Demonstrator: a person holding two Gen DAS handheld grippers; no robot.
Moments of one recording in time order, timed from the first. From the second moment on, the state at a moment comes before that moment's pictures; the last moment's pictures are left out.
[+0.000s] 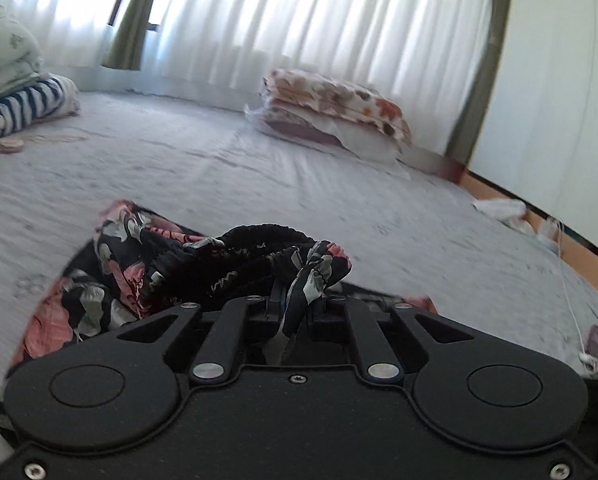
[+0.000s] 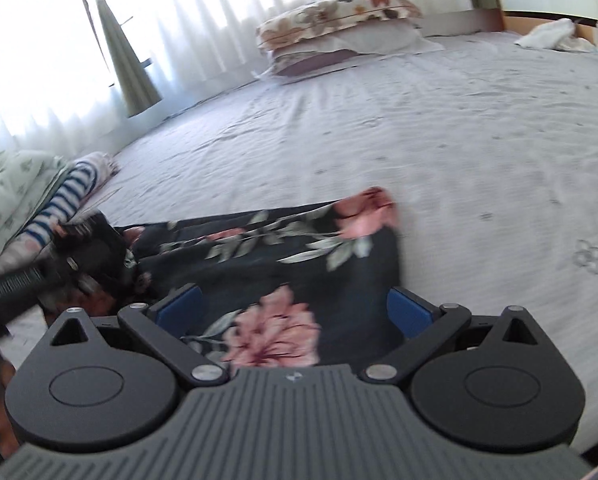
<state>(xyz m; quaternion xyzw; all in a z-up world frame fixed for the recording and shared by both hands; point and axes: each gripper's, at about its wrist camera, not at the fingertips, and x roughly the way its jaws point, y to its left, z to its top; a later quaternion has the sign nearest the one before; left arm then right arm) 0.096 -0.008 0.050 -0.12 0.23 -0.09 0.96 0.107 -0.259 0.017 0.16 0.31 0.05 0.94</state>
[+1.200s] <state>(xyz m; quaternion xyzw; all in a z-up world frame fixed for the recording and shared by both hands) 0.022 0.029 0.019 -0.05 0.27 0.09 0.96 0.092 -0.214 -0.025 0.03 0.30 0.06 0.95</state>
